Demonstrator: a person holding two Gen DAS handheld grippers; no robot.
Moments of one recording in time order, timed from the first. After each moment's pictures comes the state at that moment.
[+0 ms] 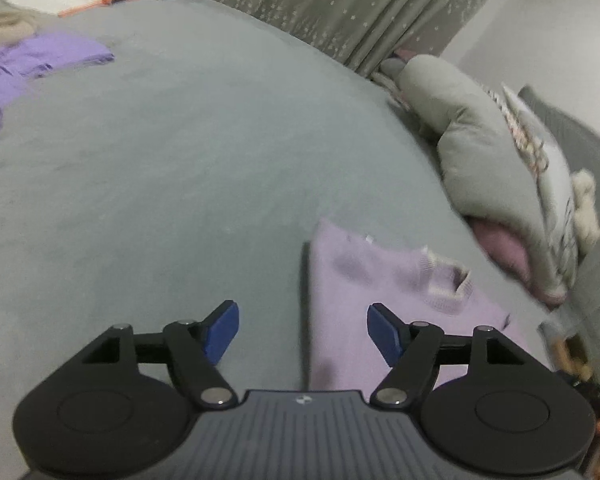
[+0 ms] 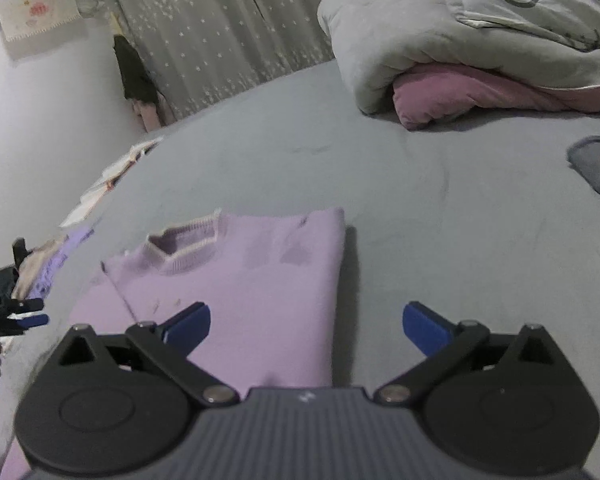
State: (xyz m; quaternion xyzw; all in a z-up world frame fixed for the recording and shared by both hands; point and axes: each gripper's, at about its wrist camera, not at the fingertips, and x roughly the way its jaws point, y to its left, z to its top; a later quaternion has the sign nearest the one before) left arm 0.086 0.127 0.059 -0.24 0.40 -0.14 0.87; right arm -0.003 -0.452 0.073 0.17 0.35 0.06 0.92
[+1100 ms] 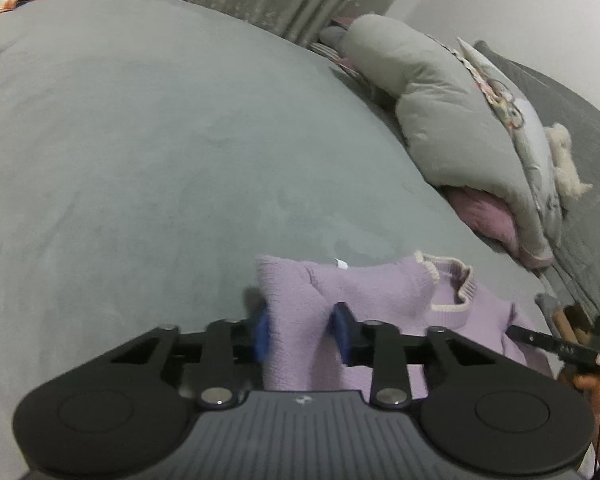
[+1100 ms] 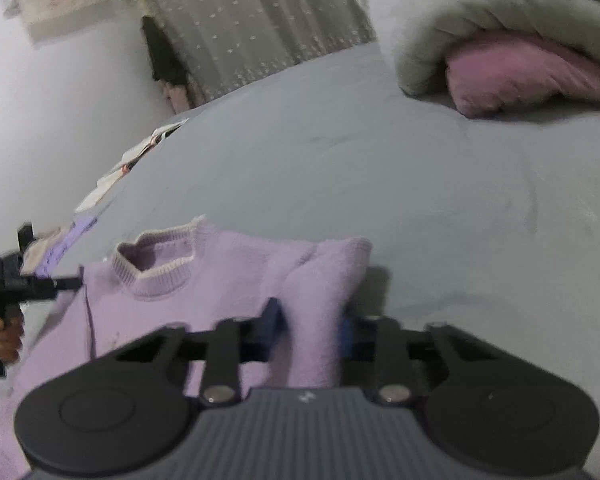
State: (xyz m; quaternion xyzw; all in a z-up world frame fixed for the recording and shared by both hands) left arm 0.162 0.076 0.033 -0.19 0.40 -0.22 0.87; right arm 0.088 -0.434 0.024 0.12 0.36 0.12 0.92
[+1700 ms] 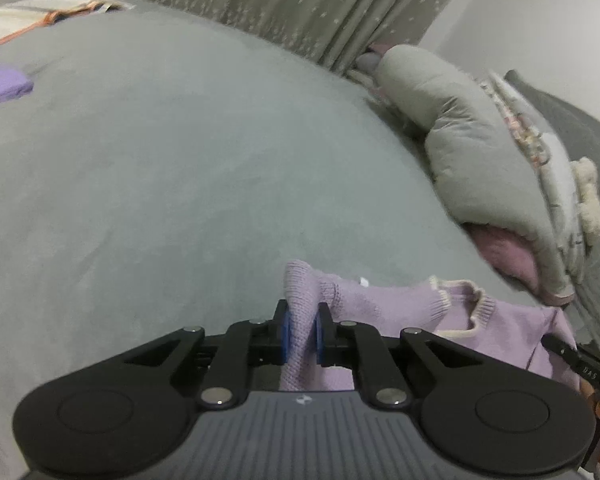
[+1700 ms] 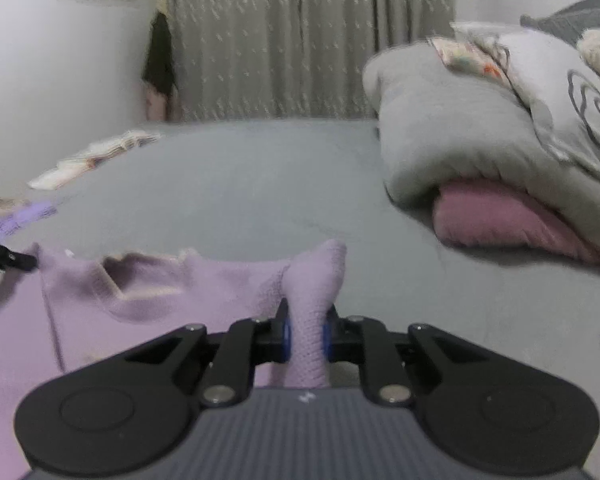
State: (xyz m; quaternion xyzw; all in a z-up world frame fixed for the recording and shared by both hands) left arm 0.163 0.079 0.042 -0.20 0.39 -0.16 0.88; right arm 0.078 -0.383 0.072 -0.01 0.30 0.03 0.95
